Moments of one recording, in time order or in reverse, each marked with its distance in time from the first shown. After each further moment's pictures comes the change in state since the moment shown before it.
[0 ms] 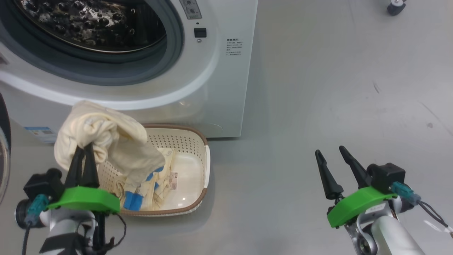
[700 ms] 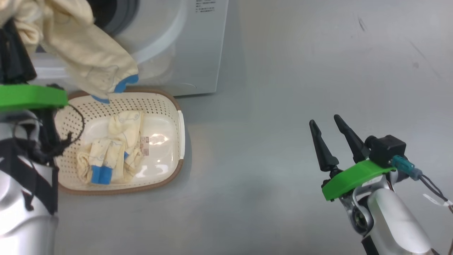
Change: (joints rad) left arm -0.396 0.020 0.141 -0.002 -0.007 -0.044 -0.005; right arm -0.115 0.002 0.026 -0.006 0.019 0.000 -0.011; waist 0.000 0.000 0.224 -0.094
